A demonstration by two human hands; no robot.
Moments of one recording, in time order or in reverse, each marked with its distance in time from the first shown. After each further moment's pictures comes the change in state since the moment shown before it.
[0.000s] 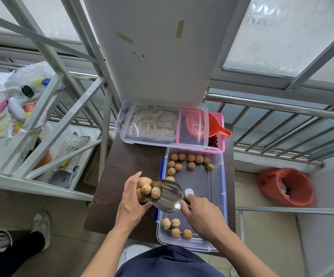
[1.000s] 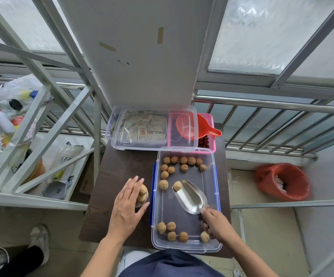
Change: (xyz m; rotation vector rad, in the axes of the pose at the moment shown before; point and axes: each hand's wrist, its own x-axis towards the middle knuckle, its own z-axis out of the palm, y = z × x) left_hand 0.002 0.001 0.004 0.397 -0.025 0.253; right_hand 0.006 0.102 0.039 0.819 -0.120 0.409
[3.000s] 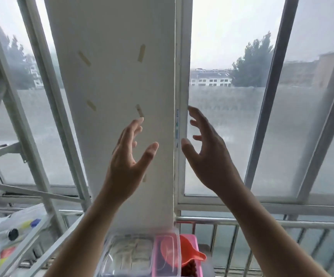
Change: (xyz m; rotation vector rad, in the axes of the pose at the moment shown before) left_hand 0.171 0.331 -0.355 -0.405 0.662 0.593; right_hand -0.256 -0.401 -0.173 -0.216 0.770 -1.595
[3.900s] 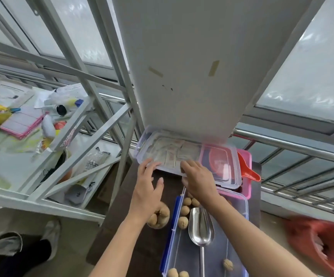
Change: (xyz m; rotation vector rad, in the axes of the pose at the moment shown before) left_hand -0.316 -0.241 0.027 0.133 -0.242 -0.941; right_hand -0.282 0.167 0.329 -0.284 -0.879 0.157
